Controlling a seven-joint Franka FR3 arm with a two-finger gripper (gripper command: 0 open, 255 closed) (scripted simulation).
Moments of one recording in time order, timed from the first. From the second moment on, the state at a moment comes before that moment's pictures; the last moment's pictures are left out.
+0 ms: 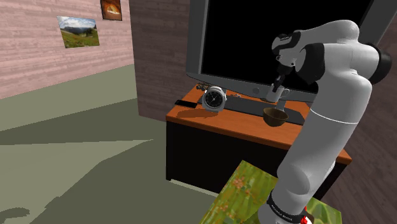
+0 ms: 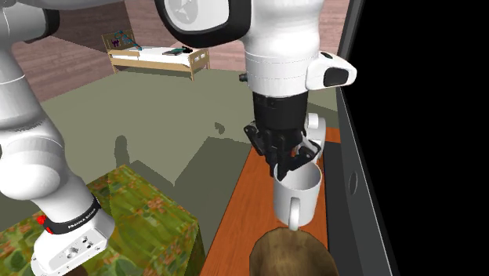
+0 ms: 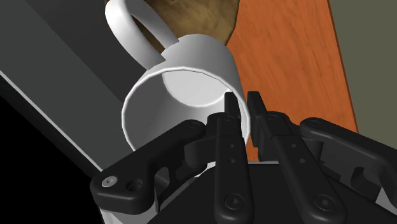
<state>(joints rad) -0.32 0.05 -0.88 -1.71 0.12 1.81 -1.15</state>
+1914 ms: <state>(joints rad) -0.45 0.22 -0.92 -1.82 0.28 1.99 -1.39</state>
